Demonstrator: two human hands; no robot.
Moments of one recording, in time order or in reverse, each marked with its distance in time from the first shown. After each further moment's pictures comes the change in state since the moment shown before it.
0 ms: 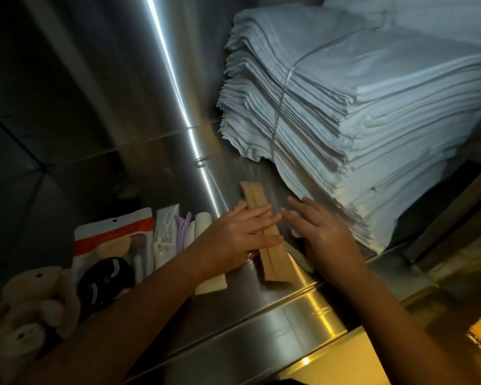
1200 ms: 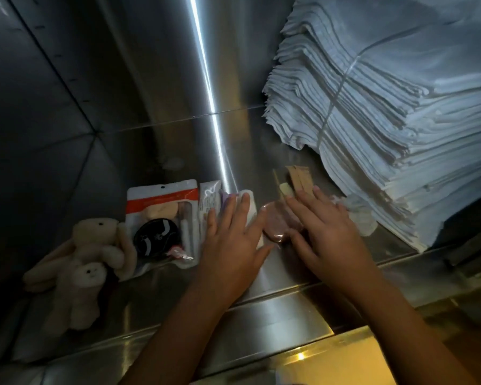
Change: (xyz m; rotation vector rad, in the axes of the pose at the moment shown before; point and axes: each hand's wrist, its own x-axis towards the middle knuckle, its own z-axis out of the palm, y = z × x) left_hand -0.066 0.053 -0.011 0.123 0.050 -0.793; right_hand 0.009 -0.079 -0.013 0.138 -0.172 0.072
